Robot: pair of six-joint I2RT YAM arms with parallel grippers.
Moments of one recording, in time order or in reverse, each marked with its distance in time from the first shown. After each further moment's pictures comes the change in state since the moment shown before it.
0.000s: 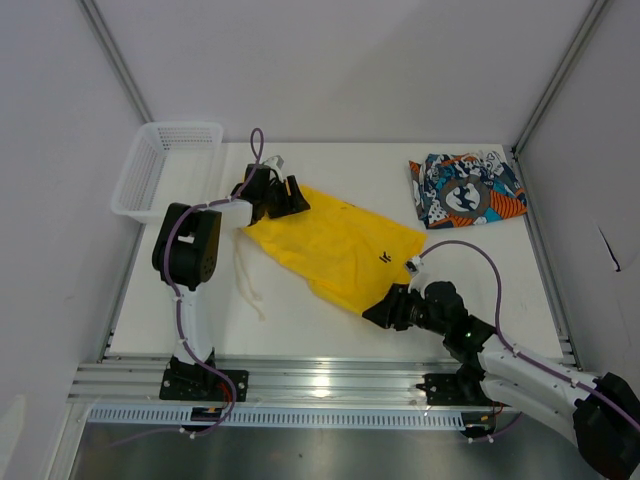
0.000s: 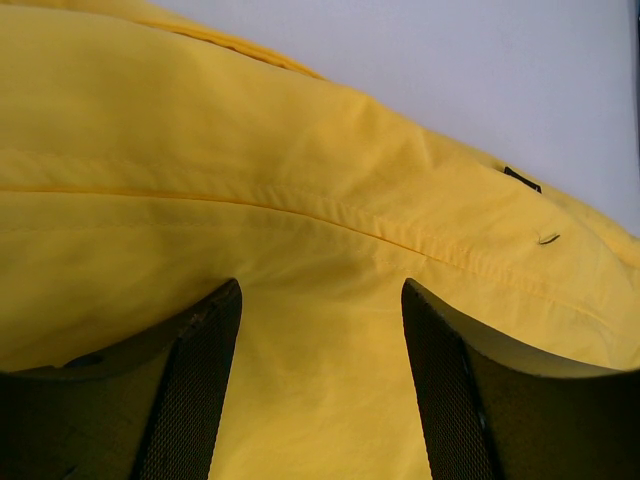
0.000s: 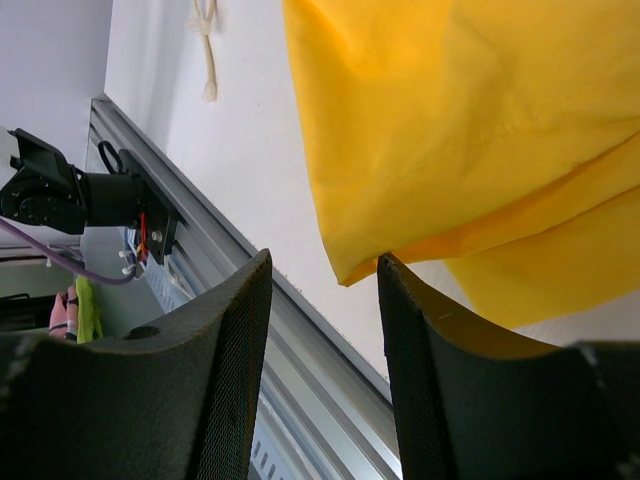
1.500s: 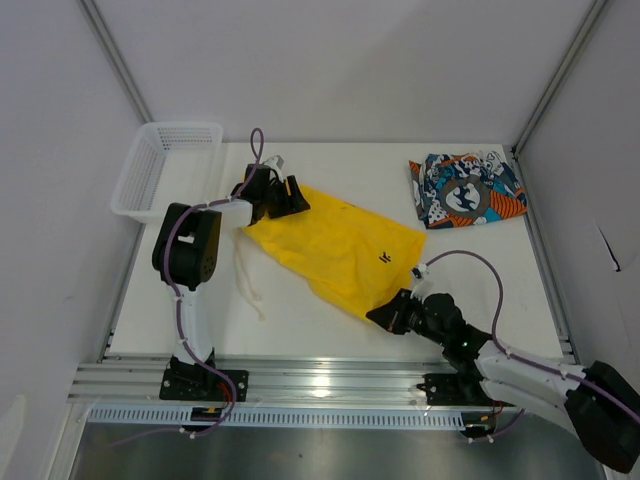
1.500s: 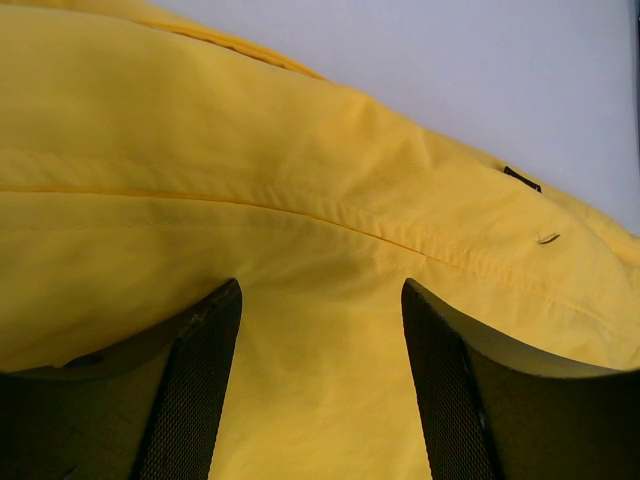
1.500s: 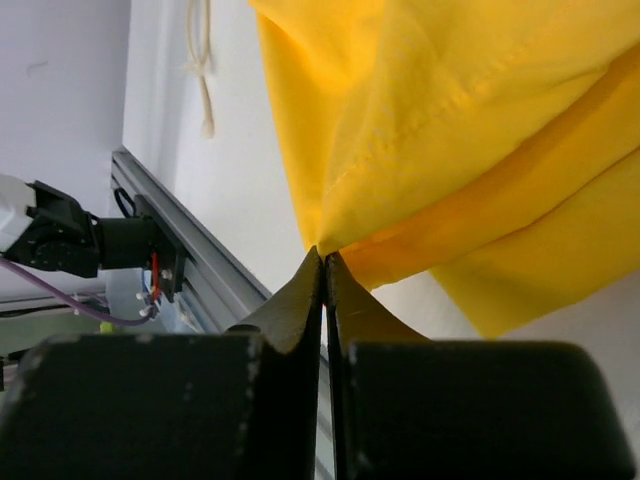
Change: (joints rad) left arm 0.000 0.000 0.000 0.000 0.000 0.000; right arm 0.063 0.087 -0.115 0.241 0.141 0.136
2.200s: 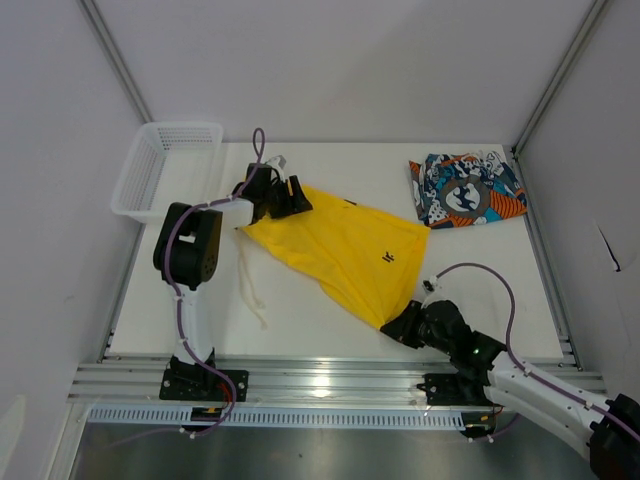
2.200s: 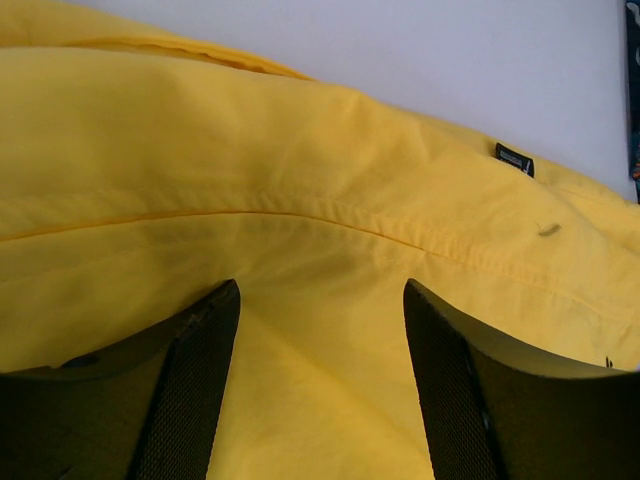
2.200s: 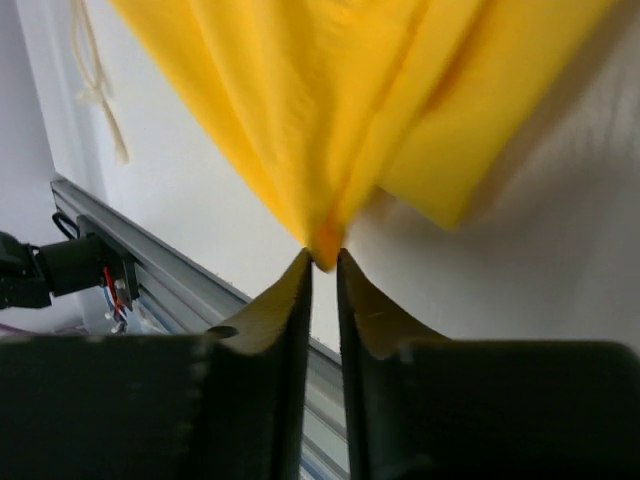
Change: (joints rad) left arm -0.005 0.008 0.017 -0.020 0.021 0.000; right arm 0.008 -0.296 -0.002 -0.484 0.091 0.109
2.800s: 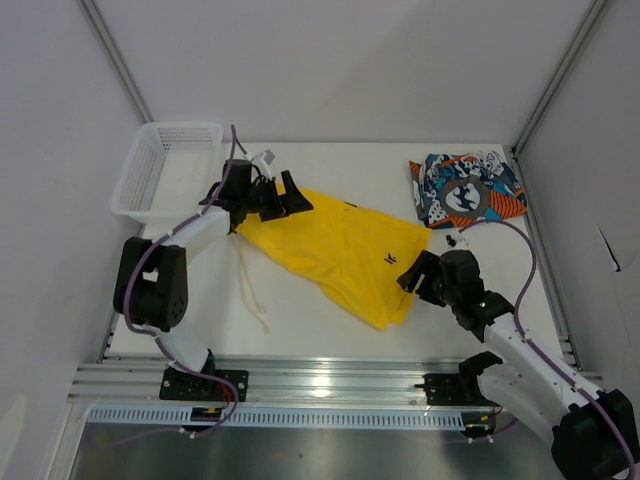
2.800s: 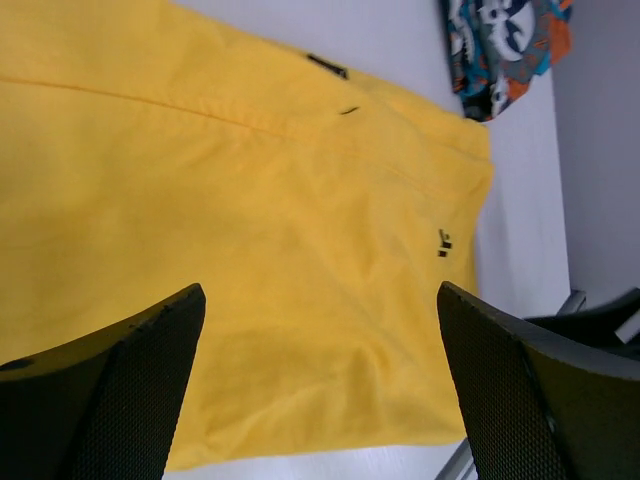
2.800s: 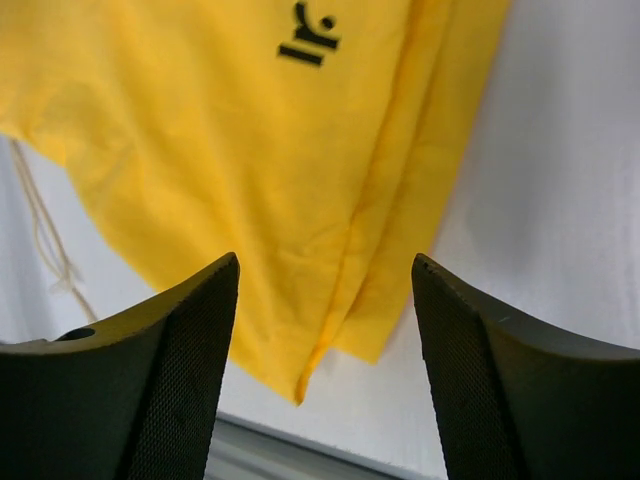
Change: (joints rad) left arm 0.015 -0.338 -0.179 -0.127 0.205 -0.061; right arm -0.310 0.242 0.381 -0.240 0.047 -0.280
